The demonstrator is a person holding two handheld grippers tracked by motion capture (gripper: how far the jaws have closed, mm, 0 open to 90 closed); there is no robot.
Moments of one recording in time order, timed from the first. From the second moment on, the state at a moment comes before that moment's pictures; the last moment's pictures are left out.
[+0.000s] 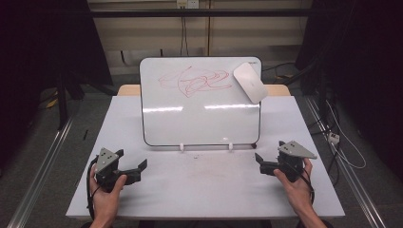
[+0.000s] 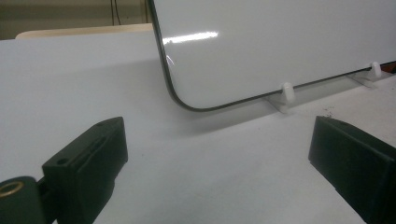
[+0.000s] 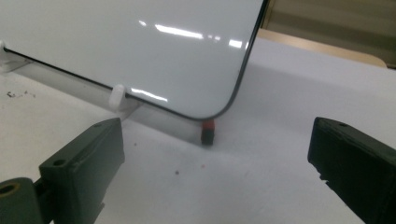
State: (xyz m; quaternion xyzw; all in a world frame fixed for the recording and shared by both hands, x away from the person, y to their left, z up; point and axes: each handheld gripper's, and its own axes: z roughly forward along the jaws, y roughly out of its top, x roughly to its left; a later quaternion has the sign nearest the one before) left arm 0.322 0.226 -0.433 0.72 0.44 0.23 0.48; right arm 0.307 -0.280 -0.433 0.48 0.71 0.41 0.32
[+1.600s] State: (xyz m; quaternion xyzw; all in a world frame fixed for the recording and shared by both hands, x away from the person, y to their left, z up) left arm 0.324 0.226 -0.433 0.73 0.43 0.23 0.47; right arm 0.410 -0.248 -0.322 0.40 0.73 0.36 0.42
